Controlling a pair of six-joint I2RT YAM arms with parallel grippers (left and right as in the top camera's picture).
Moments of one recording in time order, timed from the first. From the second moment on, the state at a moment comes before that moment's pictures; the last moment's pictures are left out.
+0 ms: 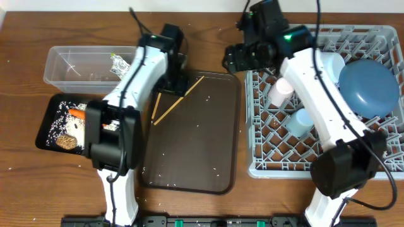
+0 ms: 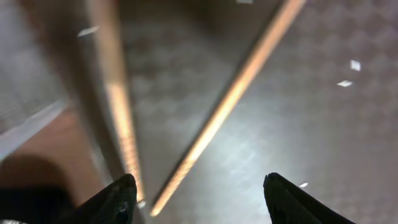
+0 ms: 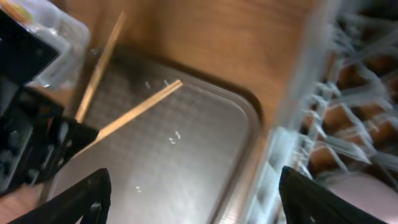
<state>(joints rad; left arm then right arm) -0.24 2.10 1.76 -1.19 0.04 -0.06 0.39 1.95 1.88 -0.97 -0.18 0.22</state>
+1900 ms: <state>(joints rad) 0.06 1.80 1.78 -1.25 0.01 -0.17 0.74 2.40 1.99 -0.96 0.07 0.50</state>
